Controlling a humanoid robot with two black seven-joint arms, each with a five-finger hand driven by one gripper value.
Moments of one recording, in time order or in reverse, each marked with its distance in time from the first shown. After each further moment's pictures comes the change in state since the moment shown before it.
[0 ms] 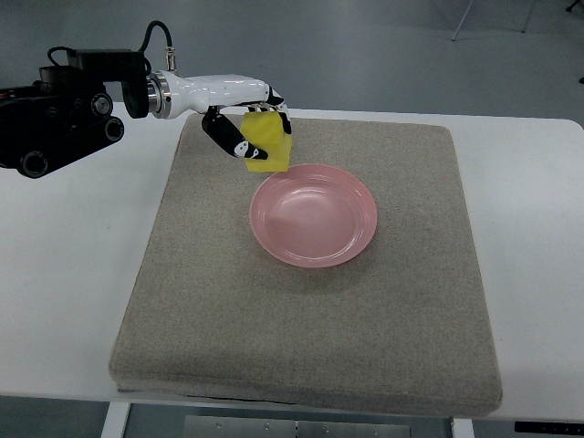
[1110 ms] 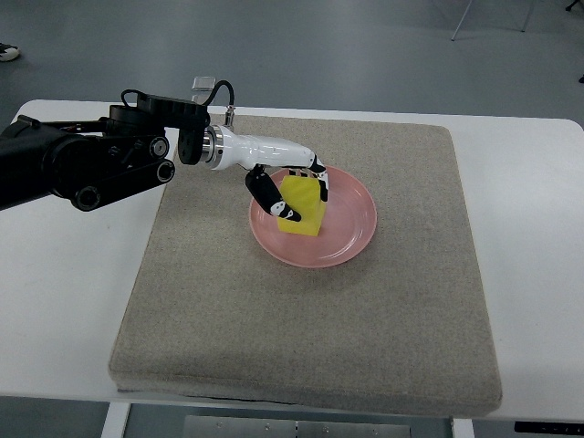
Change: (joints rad) left arm 0.039 -0.137 0.055 0.040 0.012 -0.079 0.006; right arm 0.001 0.000 0.000 0.000 0.000 0.000 0.000
